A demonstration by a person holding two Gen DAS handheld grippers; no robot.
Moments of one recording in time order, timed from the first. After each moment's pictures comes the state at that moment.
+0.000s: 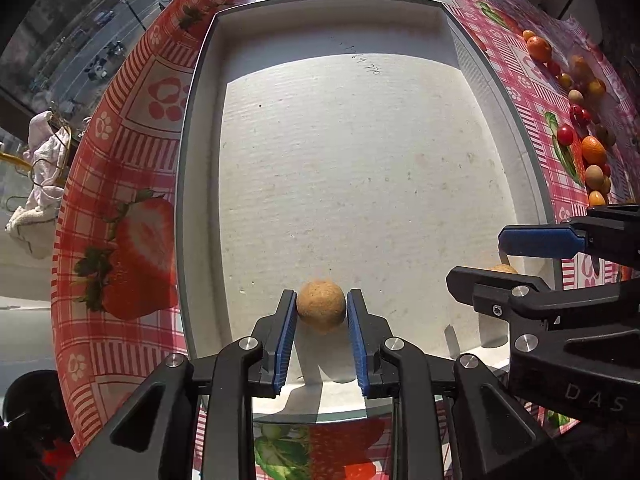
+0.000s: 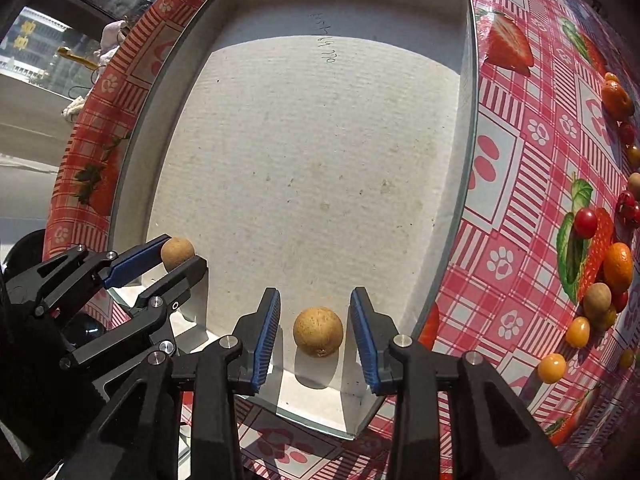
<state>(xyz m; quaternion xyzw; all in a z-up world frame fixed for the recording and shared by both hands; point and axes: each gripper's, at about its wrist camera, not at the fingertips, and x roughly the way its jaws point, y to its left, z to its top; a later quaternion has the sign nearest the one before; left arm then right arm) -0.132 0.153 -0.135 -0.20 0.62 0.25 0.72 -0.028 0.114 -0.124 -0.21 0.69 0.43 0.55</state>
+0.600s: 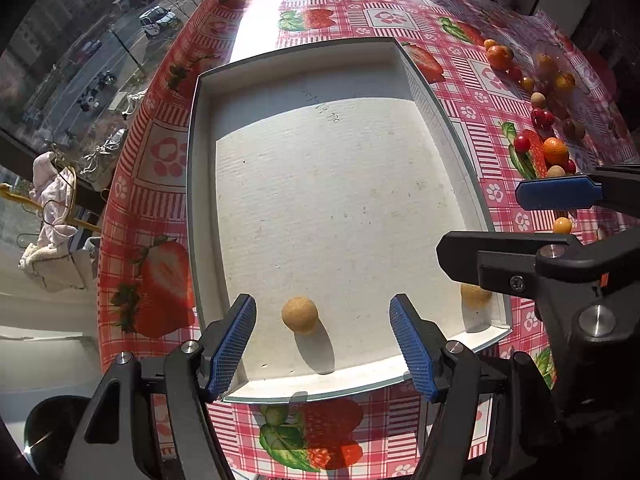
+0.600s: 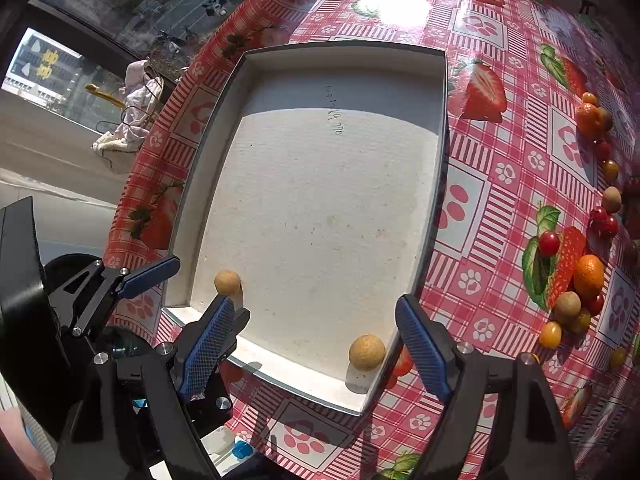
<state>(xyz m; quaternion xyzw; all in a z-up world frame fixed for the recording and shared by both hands) -0.114 0.124 -0.080 -0.15 0.61 0.23 0.75 -0.005 0.102 -0.070 -0.14 0.67 0.45 0.58</state>
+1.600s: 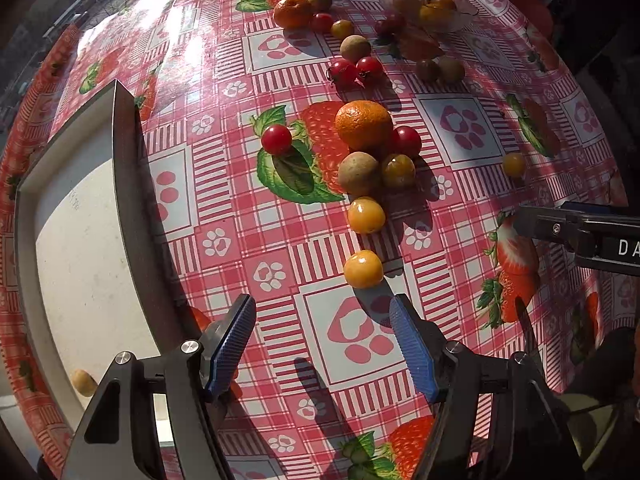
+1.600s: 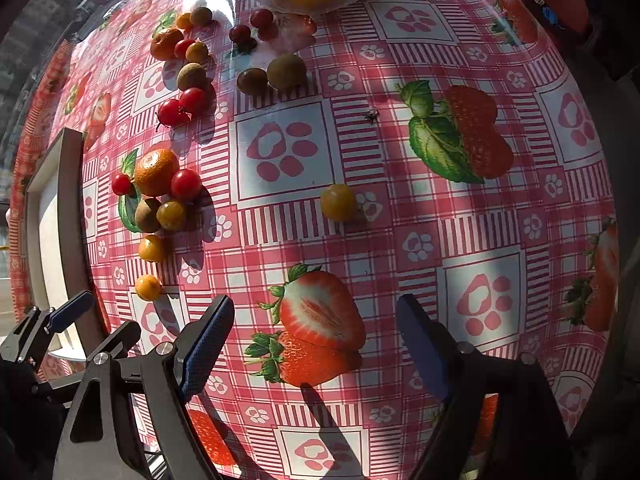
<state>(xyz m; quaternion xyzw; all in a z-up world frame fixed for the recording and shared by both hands) 0.026 -0.005 -0.116 -0.13 0.64 0.12 0.75 0.126 -0.185 -0.128 -0.05 0.73 0.19 0.65</state>
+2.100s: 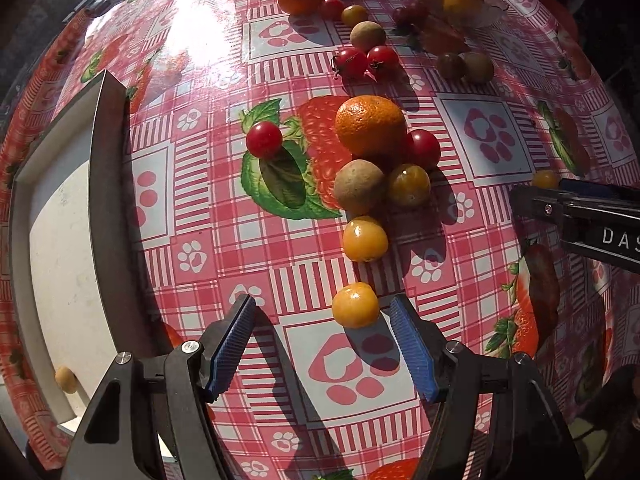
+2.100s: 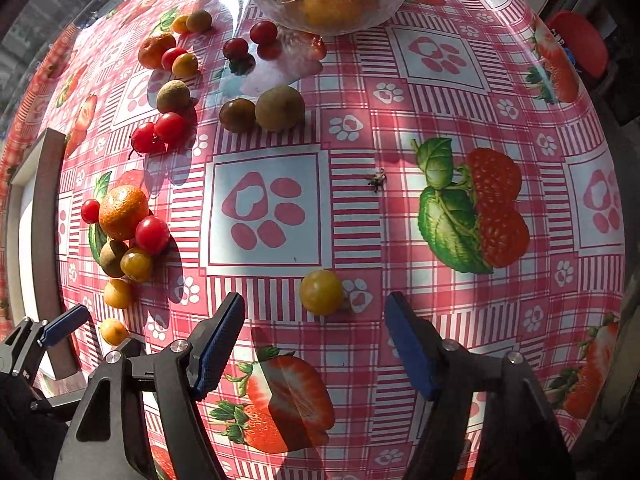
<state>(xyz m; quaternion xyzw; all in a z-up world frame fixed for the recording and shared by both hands) 0.043 -0.015 -0.138 -0.14 0.65 0.16 0.74 0.162 -0.172 -0.156 -0.10 0.70 0.22 0.67</state>
